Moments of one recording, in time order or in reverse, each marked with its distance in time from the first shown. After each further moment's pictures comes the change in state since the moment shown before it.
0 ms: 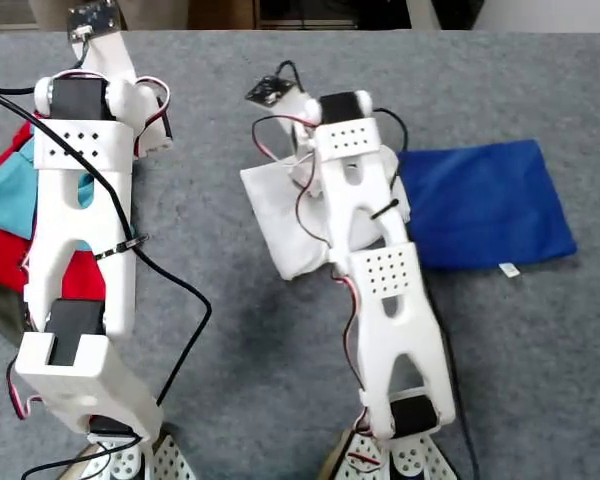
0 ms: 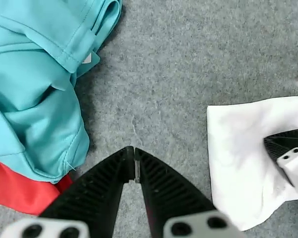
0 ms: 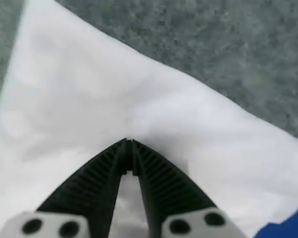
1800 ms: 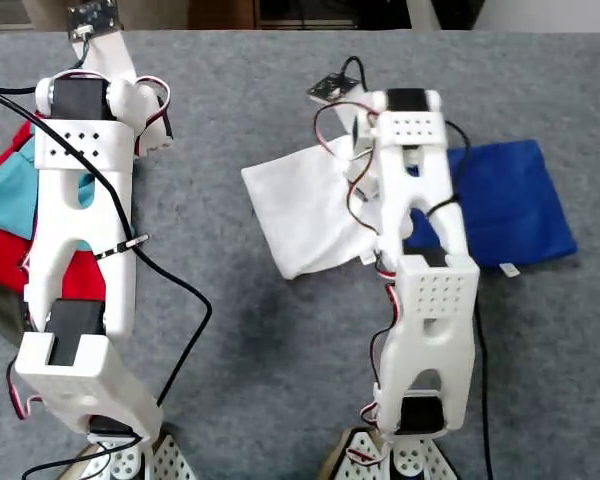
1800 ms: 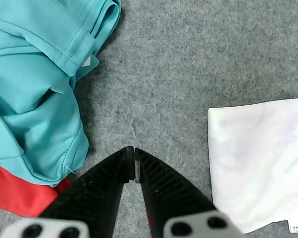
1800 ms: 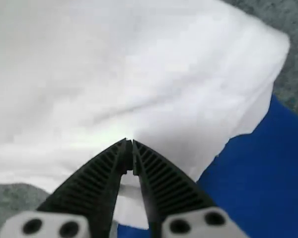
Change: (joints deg) left arm 0.0 -0.1 0.5 -1.1 0.0; right arm 10.3 -23.8 36.7 -8.1 6.2
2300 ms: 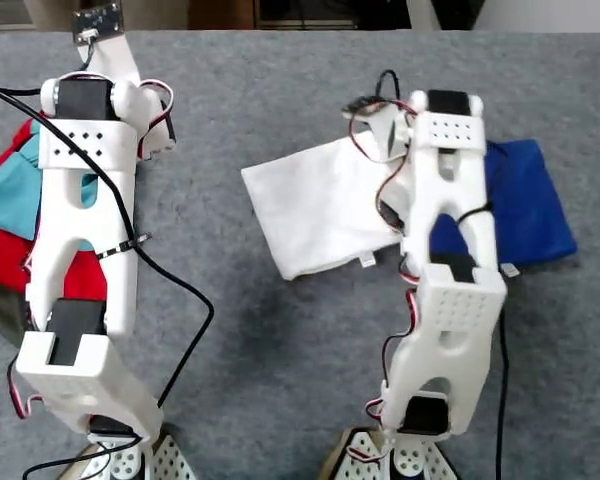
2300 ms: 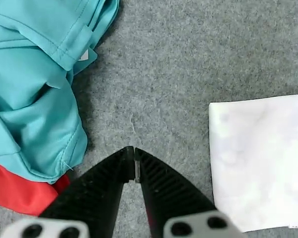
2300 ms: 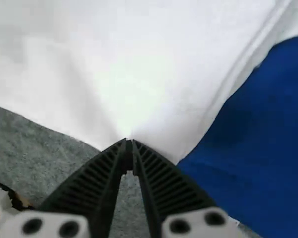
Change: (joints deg) left arm 0.4 0.0 1.2 0.0 0.0; right arm 7.0 -7.6 11.7 8.0 2.5
